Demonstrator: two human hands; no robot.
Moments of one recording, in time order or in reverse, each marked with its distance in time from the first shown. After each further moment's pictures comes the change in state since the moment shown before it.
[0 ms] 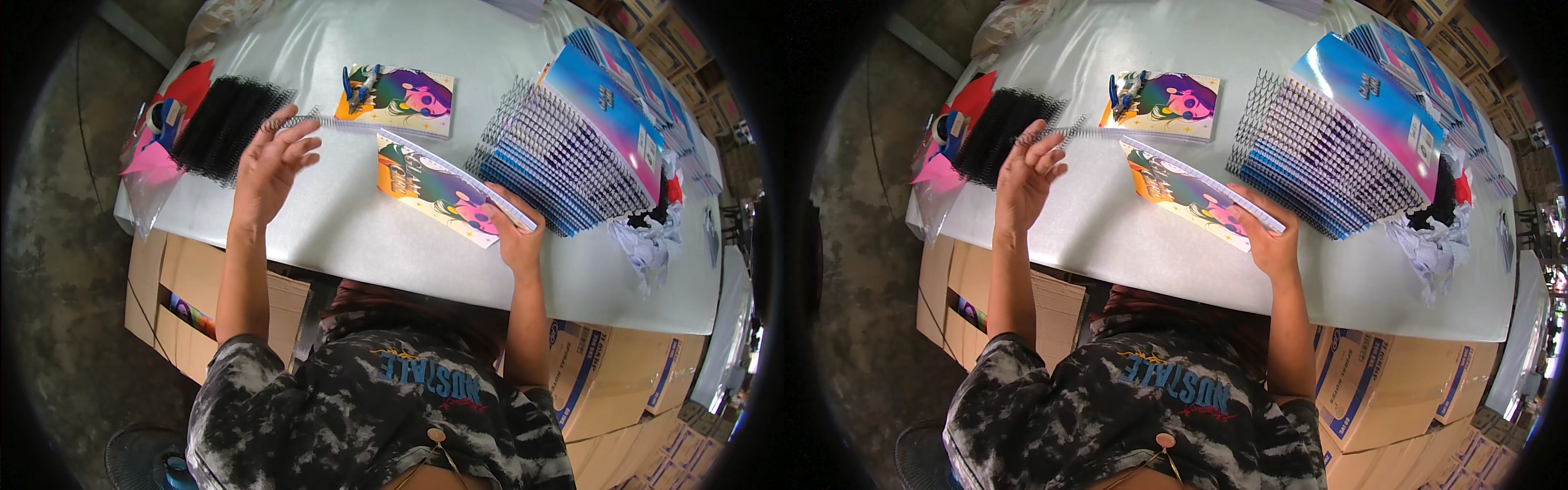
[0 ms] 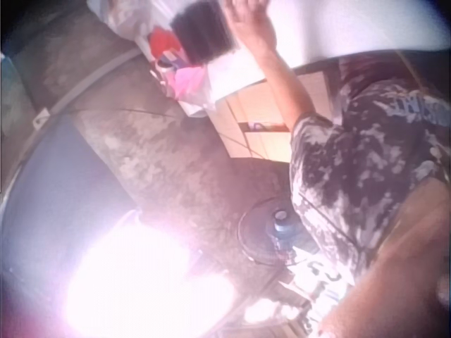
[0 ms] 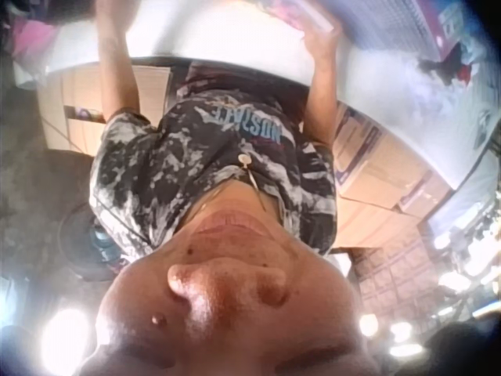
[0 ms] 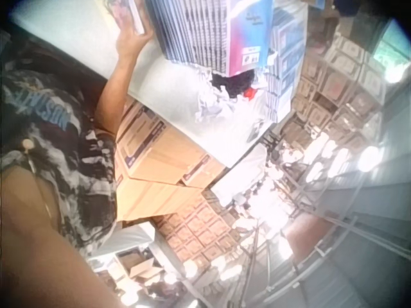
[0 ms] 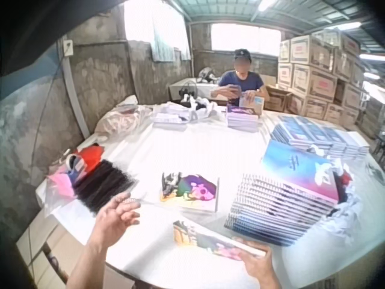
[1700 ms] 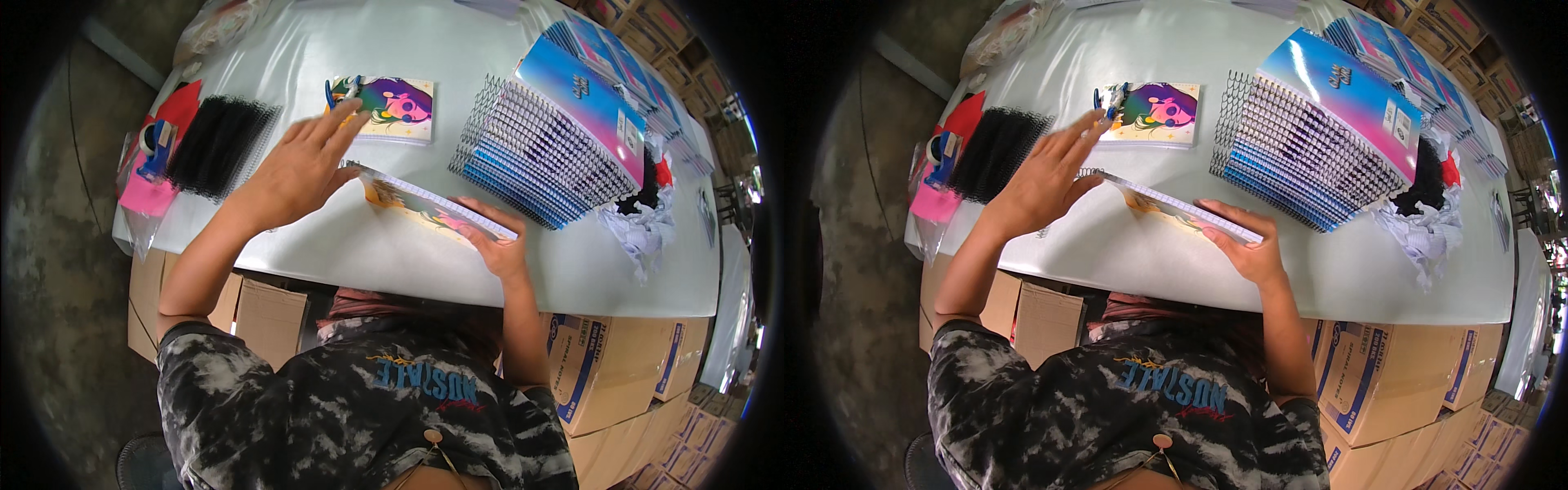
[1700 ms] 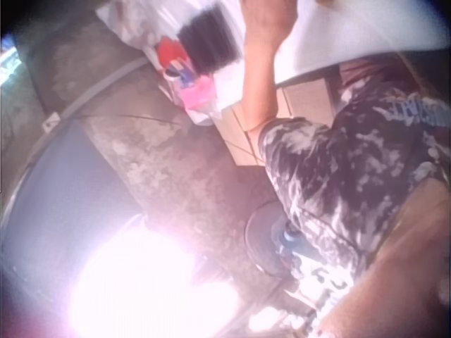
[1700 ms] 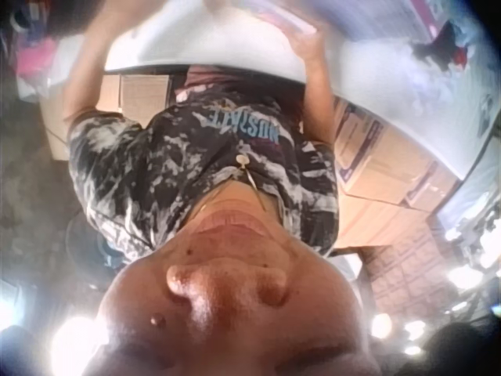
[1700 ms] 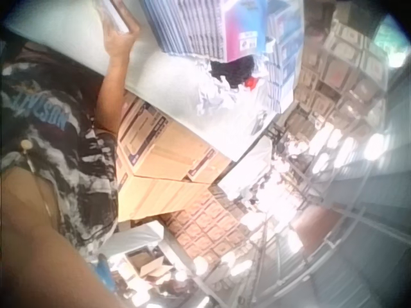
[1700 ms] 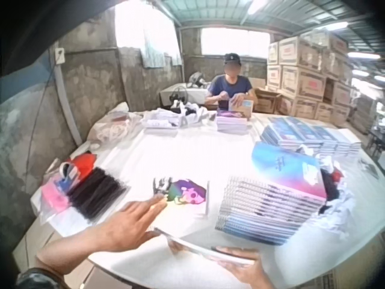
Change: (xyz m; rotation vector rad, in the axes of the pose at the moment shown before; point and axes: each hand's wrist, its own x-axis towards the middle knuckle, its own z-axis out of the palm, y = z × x) left_hand 0.025 0.036 0.066 1.530 -0.568 0.669; right_hand -0.010 -0.011 0.001 -0.046 -0.135 -0.101
